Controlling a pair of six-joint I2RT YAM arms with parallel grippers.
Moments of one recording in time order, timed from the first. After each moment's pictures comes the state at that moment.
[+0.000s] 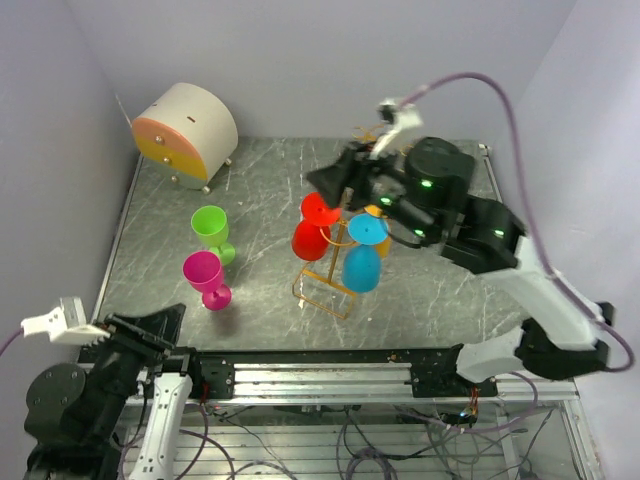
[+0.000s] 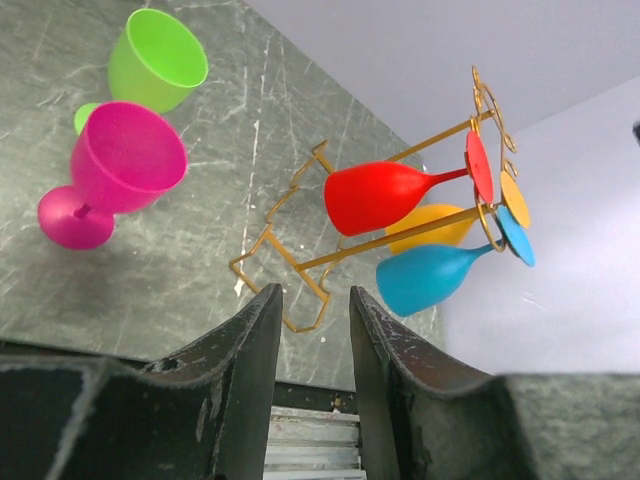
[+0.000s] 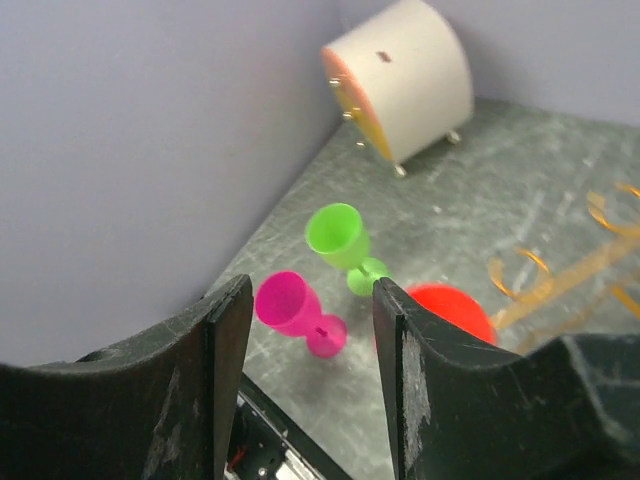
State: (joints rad) left arm 0.01 0.23 1.39 -1.32 0.15 -0.79; right arm 1.10 1.44 1.98 -0.63 0.33 0.39
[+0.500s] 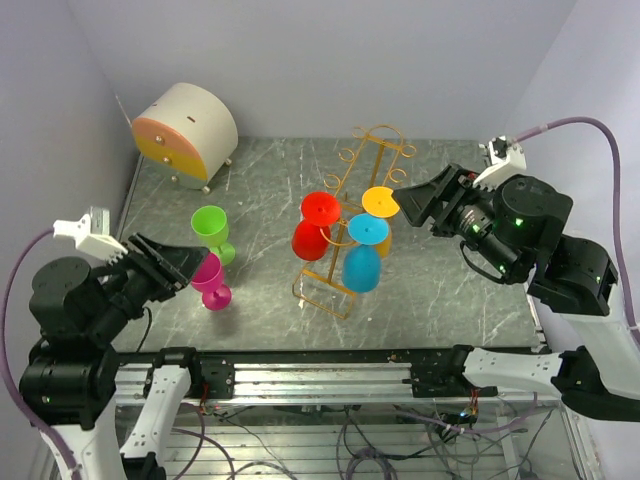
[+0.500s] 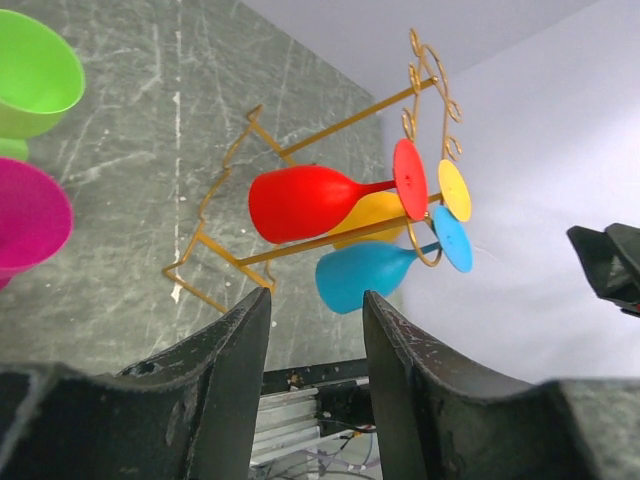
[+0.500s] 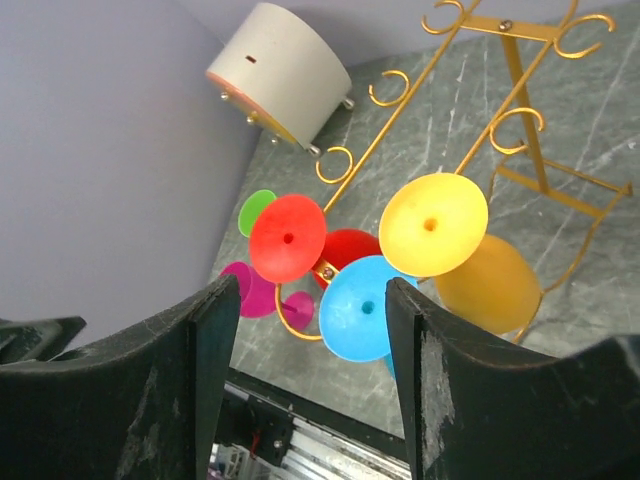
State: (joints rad) left arm 0.02 0.56 1.43 -1.12 0.38 -0.77; right arm 0.97 1.03 1.73 -0.91 0.49 0.69
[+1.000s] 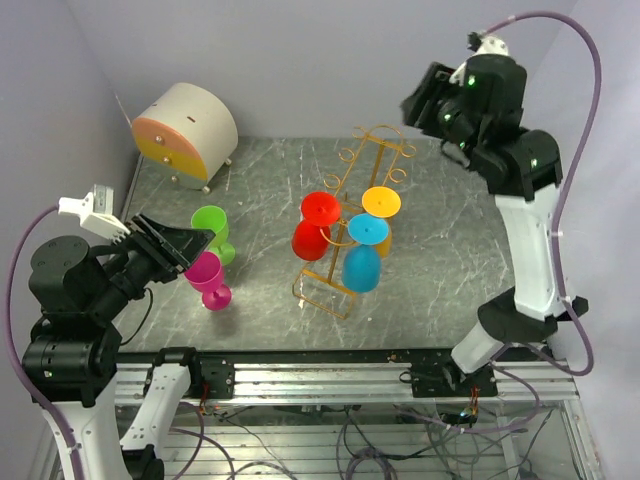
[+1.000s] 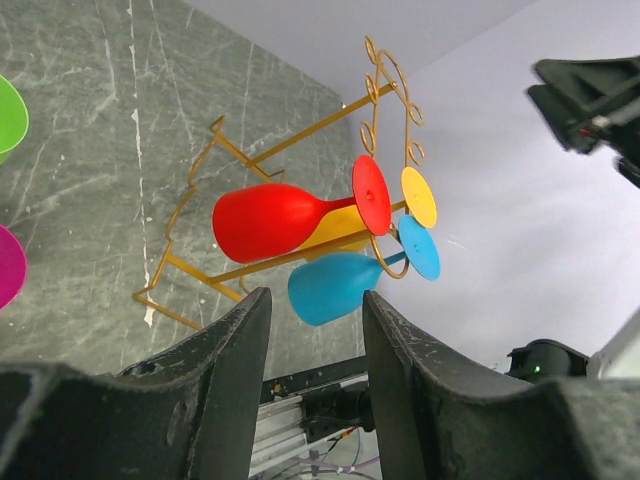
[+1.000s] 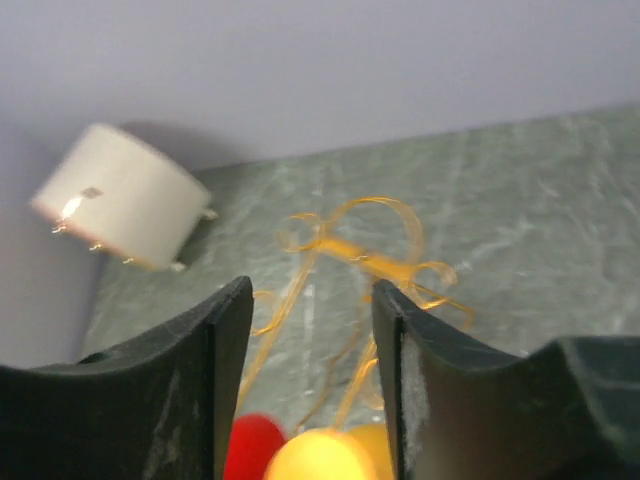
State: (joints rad) left arm 0.02 0.65 1.45 -0.99 0.47 -0.78; right arm 0.60 1.63 2.47 -1.07 0.37 0.44
